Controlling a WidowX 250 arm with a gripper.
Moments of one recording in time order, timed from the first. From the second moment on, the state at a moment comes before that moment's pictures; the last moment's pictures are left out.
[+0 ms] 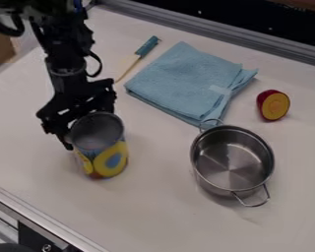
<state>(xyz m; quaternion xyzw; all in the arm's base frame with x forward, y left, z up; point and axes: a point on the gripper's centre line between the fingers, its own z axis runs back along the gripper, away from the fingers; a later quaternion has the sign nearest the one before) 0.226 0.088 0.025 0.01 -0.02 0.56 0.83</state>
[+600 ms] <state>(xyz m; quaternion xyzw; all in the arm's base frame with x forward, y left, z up) 0.211 0.030 0.044 0.00 -0.01 0.55 0.84</state>
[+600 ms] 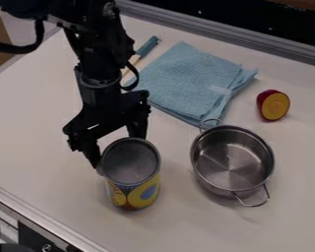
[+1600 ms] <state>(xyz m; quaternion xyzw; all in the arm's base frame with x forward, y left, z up) 0.275 0.128 0.077 -0.01 -0.11 0.44 0.89</state>
